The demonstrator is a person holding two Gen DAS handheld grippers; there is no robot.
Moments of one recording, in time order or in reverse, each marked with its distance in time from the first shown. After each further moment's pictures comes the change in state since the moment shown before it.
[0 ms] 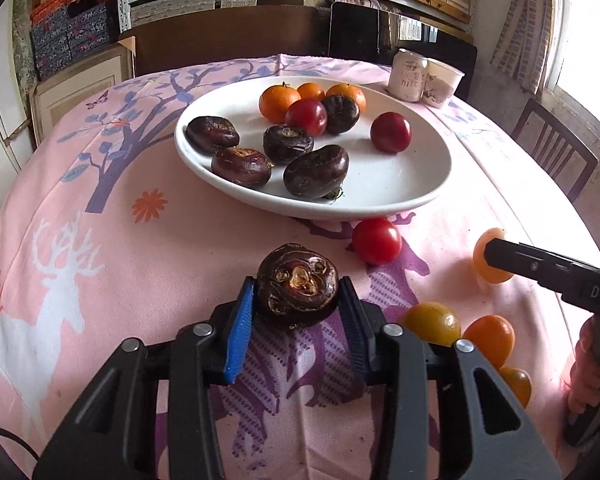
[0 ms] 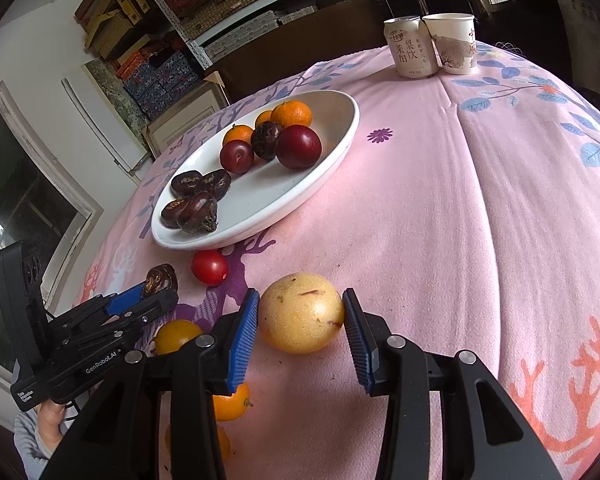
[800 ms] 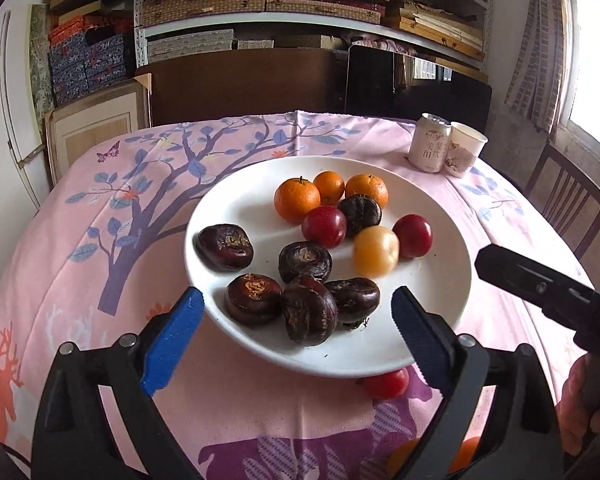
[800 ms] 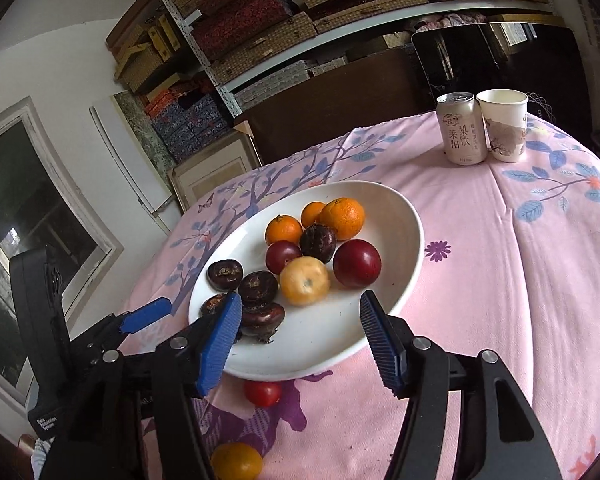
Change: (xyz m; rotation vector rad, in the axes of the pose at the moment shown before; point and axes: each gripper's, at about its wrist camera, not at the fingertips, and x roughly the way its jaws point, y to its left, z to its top) left arm 0.005 0.006 0.066 -0.045 -0.136 0.045; right arm 0.006 0.031 0.065 -0.050 -0.179 0.069
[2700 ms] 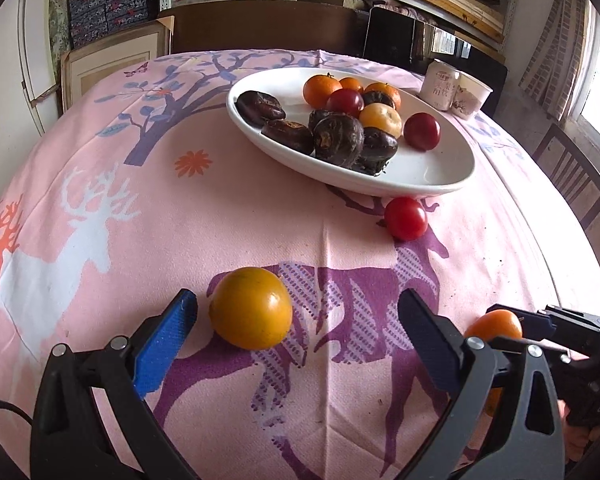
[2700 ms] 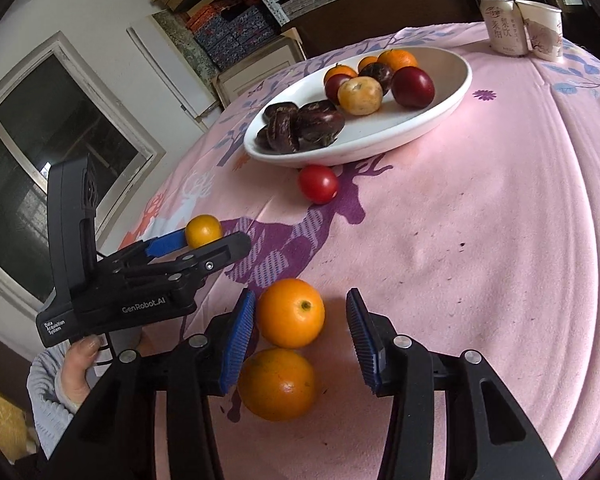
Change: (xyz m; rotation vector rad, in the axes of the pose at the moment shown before) left arm -0.025 0.015 -0.086 -0.079 0.161 0.014; right arm -0.018 0.020 -0.099 -0.092 0.330 0.161
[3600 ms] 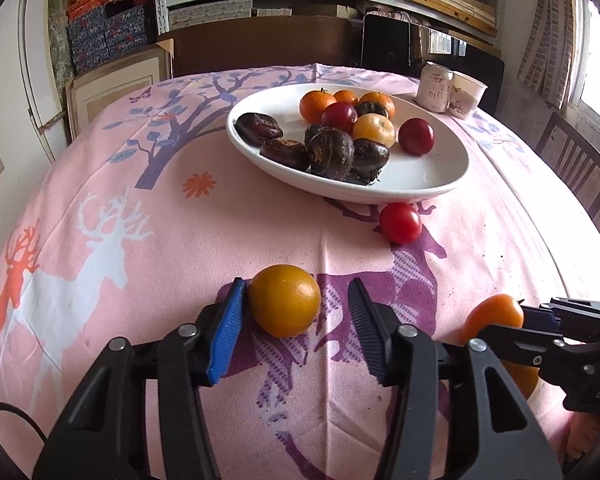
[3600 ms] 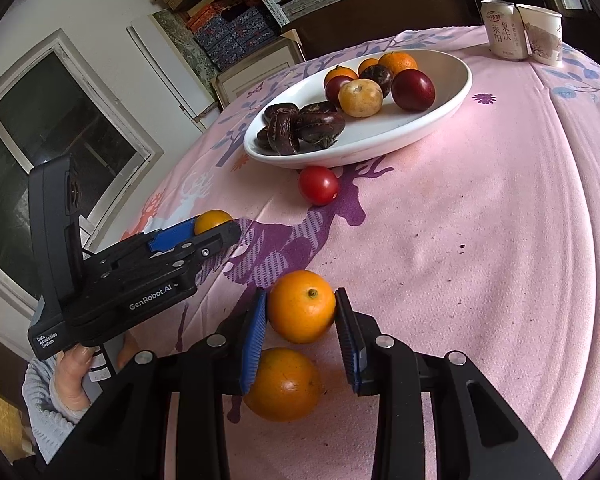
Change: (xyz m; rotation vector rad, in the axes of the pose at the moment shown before) left arm -0.016 -0.013 -0.001 0.073 -0.068 0.063; right arm -0.006 -0.001 0.000 0.011 -0.016 -0.012
